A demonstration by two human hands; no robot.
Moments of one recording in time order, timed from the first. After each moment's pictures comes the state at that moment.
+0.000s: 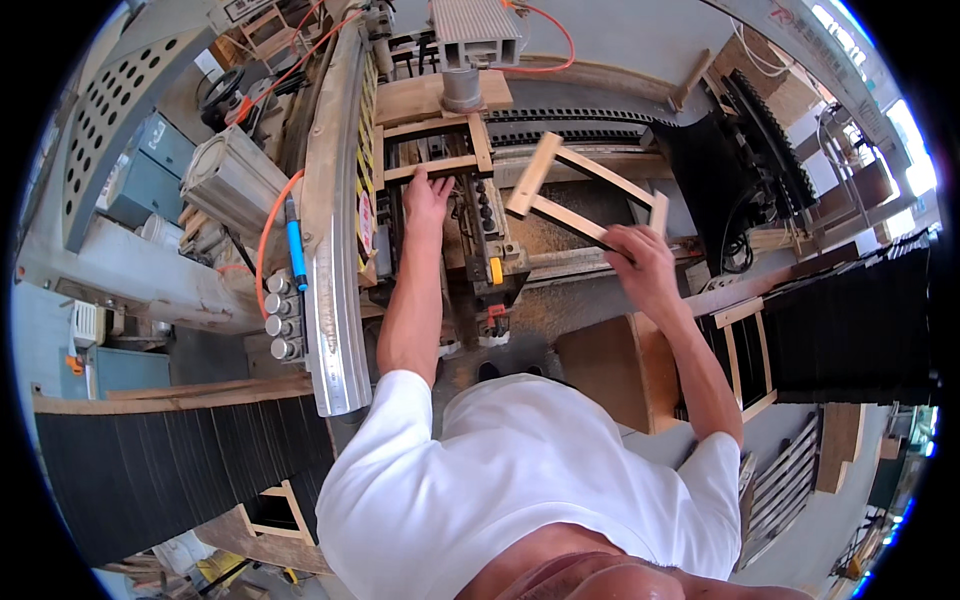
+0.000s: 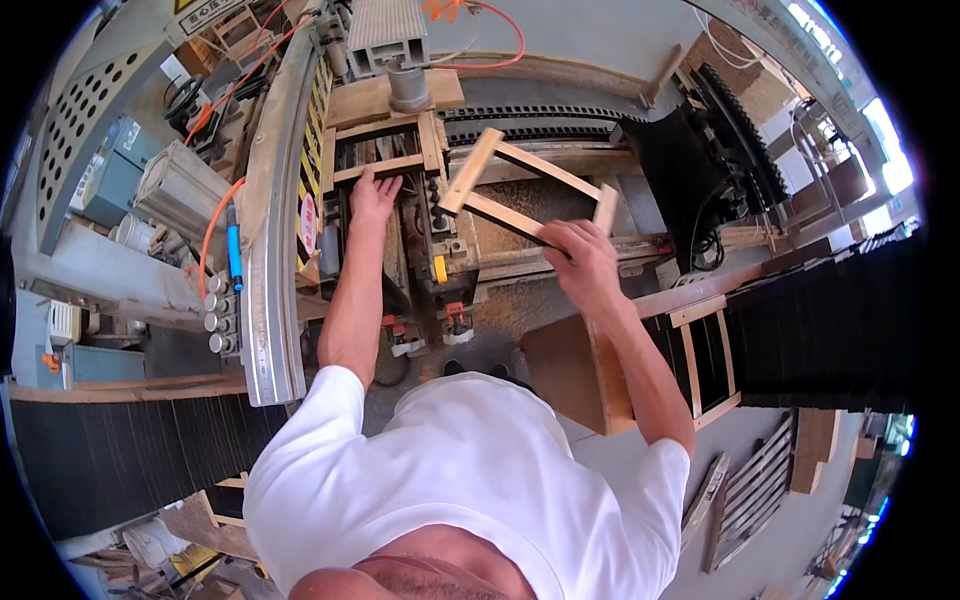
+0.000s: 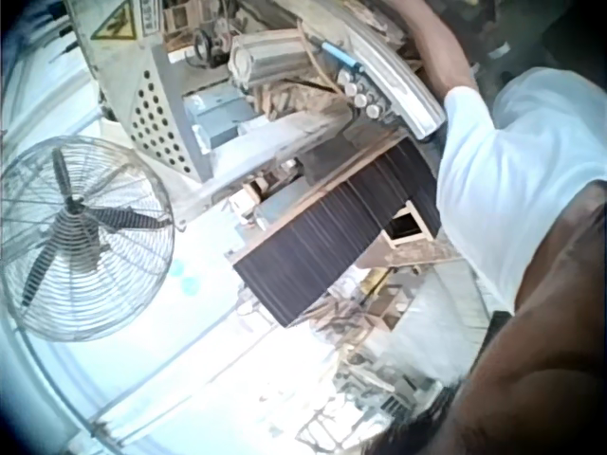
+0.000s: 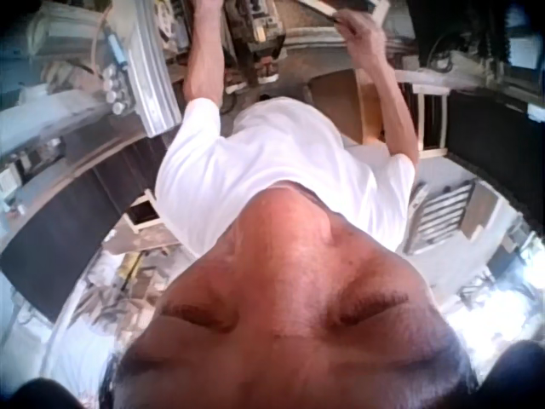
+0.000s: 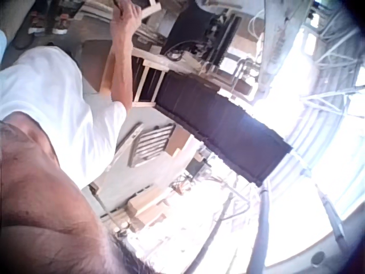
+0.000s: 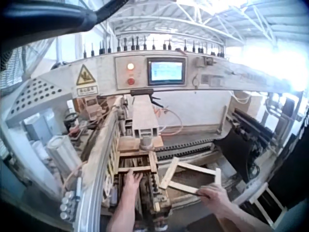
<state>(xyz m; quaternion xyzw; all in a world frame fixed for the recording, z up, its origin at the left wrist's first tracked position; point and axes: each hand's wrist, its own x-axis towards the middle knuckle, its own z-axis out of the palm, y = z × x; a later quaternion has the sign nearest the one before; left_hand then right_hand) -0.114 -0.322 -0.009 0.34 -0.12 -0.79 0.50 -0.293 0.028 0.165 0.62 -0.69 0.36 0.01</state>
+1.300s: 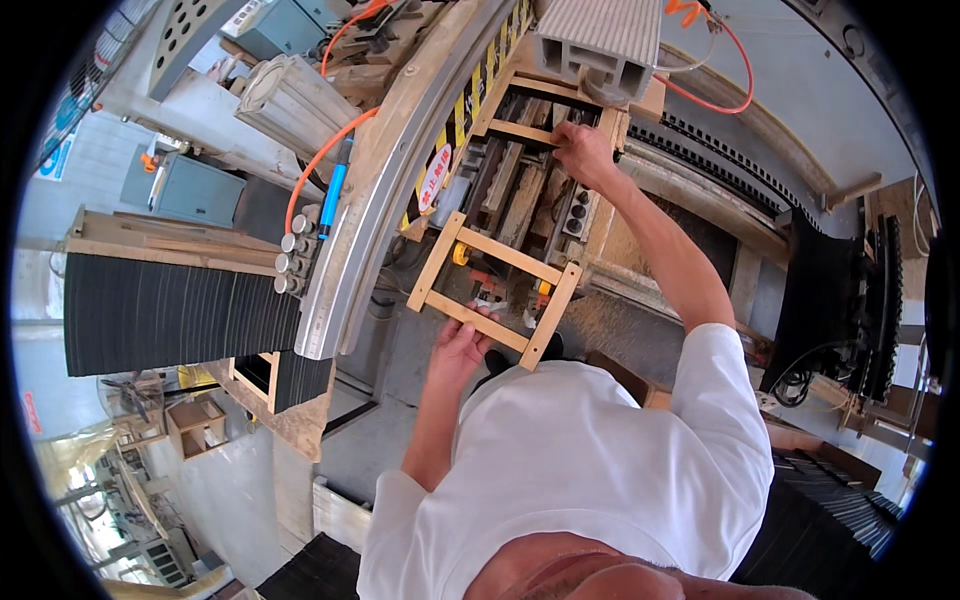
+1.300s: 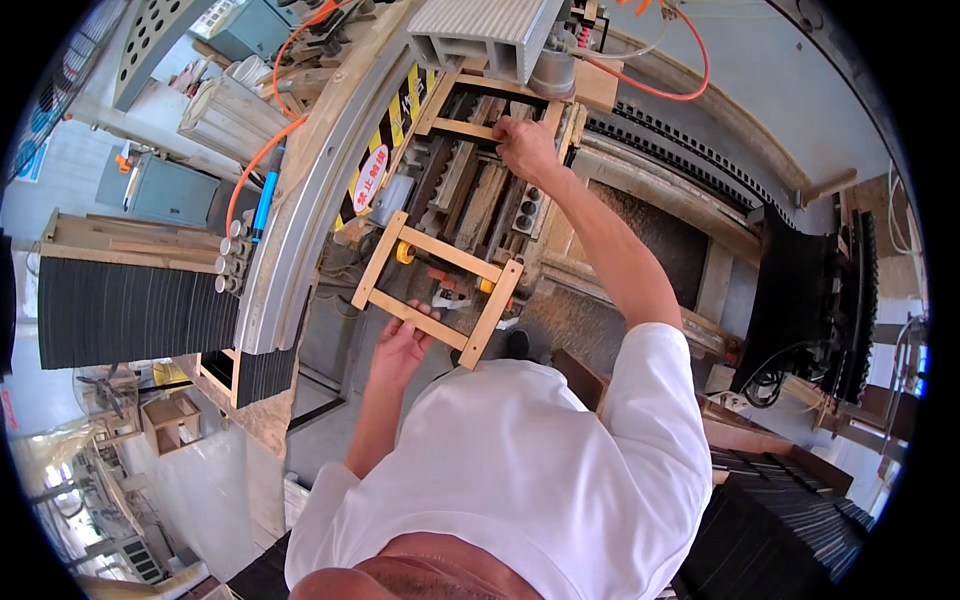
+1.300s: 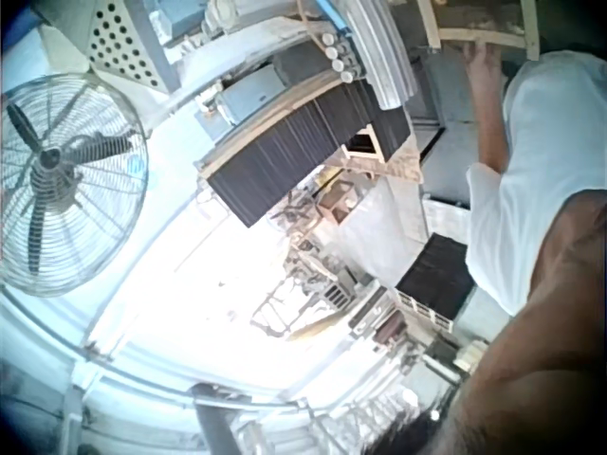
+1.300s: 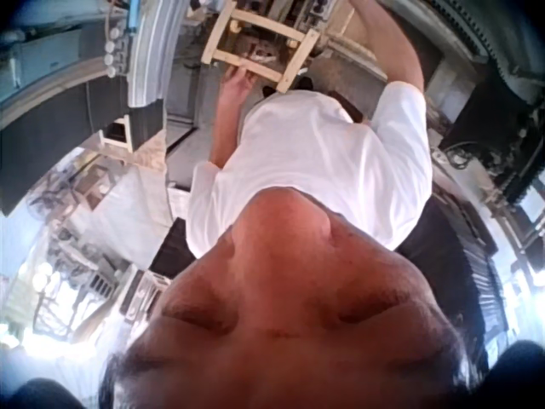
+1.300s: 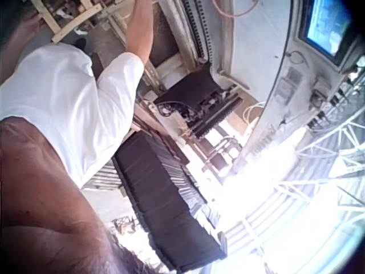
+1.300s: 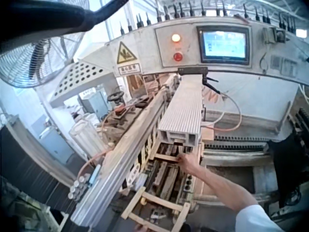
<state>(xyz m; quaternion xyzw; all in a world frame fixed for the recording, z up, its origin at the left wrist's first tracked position) -0.004 -0.002 0.001 0.31 -0.12 -0.76 0.57 -0.280 -0.311 0.042 0.79 -0.52 0.30 -0.13</state>
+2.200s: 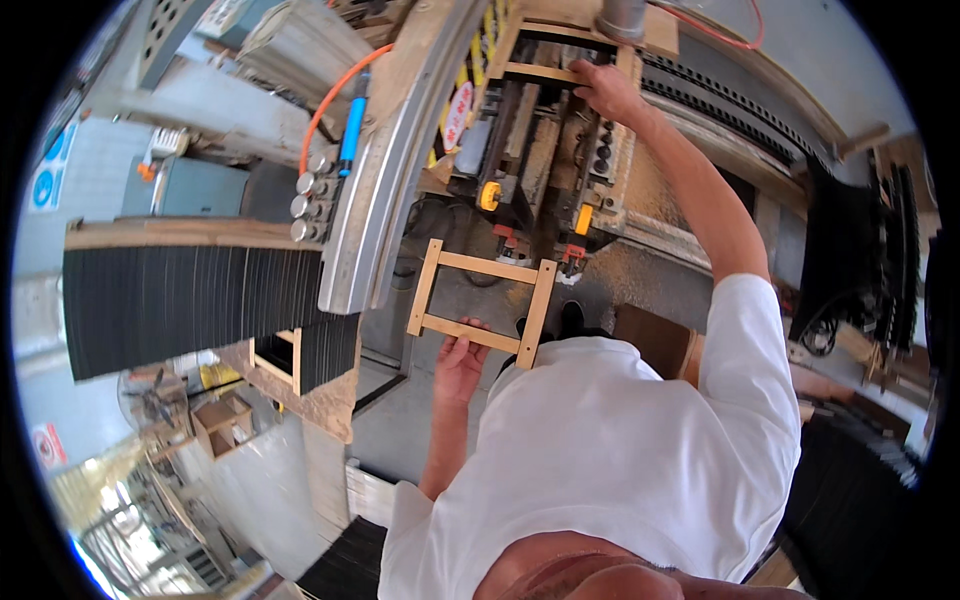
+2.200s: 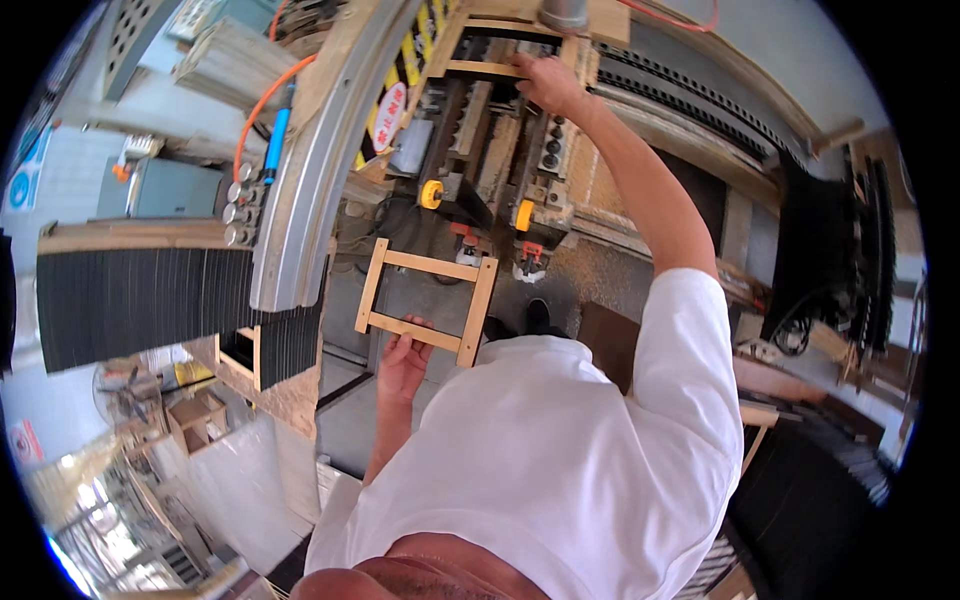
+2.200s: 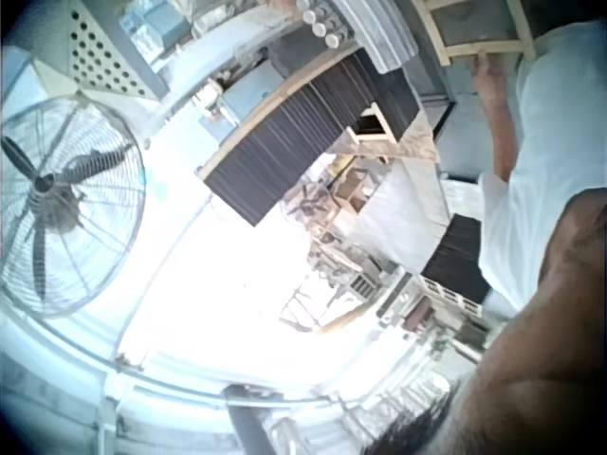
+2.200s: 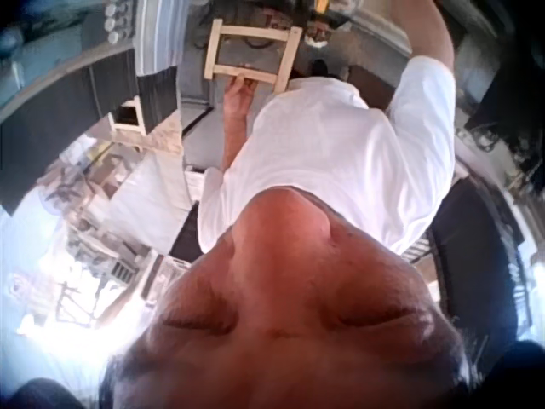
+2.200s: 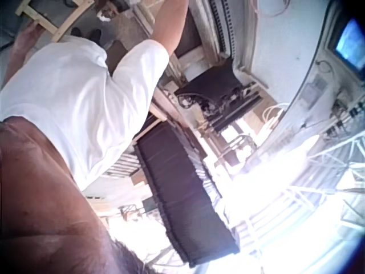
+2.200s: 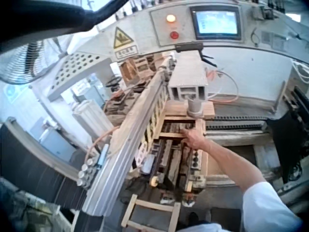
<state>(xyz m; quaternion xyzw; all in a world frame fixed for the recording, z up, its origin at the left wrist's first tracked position) 0.074 0.100 -0.019 0.36 -0.07 -0.73 0.57 -0.282 -0.322 0.026 0.83 -0.50 0.24 -0.09</state>
